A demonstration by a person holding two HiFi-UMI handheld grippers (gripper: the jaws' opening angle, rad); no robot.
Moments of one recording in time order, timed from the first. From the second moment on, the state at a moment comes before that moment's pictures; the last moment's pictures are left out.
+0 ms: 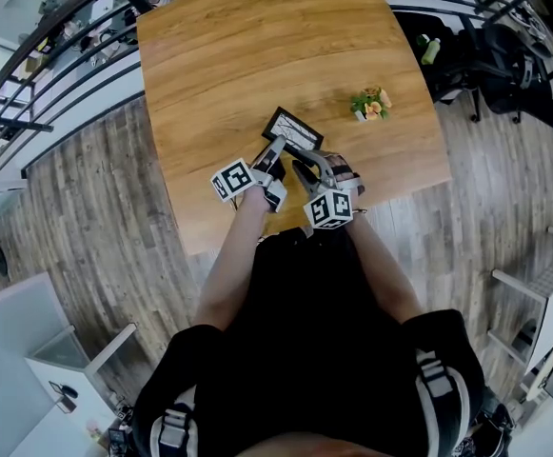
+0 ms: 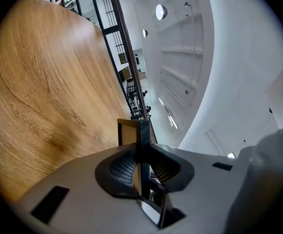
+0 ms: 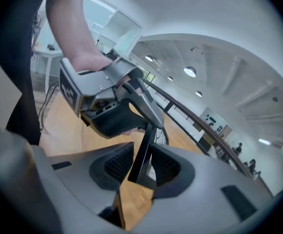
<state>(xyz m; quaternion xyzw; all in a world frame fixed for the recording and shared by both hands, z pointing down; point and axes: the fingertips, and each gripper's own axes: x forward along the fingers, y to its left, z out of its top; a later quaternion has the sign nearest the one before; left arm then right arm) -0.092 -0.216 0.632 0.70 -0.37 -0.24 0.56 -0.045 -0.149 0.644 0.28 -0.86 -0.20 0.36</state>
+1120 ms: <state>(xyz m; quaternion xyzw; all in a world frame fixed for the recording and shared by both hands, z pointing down) -0.108 -0.174 0.615 0.77 -0.30 -0.18 0.54 -0.002 -0.181 0.663 0.27 -0.91 0.29 0.11</state>
